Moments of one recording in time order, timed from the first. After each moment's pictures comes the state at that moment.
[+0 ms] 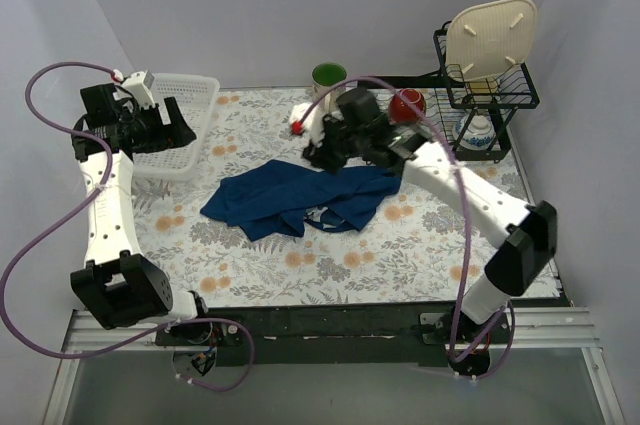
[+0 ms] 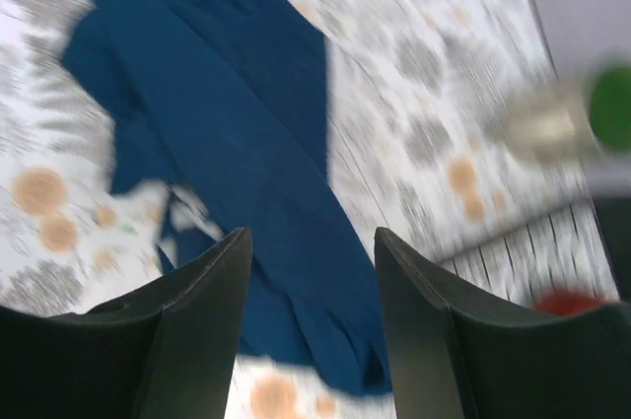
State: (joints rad) left arm 0.30 1.37 1.45 -0.81 0.47 0.05; right arm 0.70 1.56 1.57 -0.63 -0.26 -0.51
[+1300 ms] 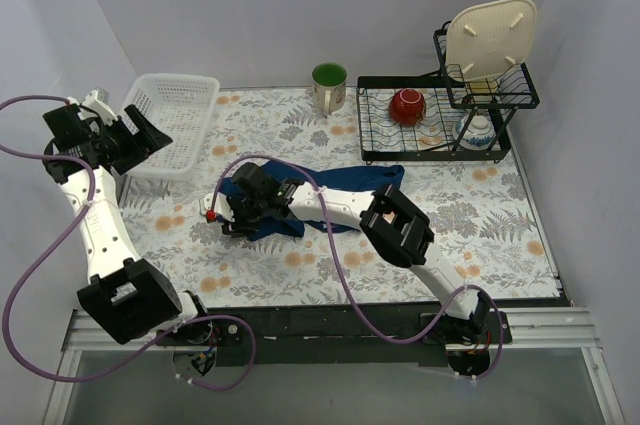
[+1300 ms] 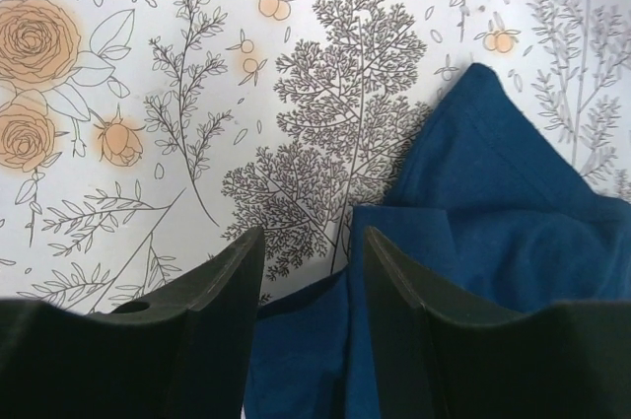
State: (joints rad) left arm 0.52 1.31 1.39 -0.80 0.58 -0.20; right arm 1.11 2.31 1.84 -0.24 -0.48 -0.61
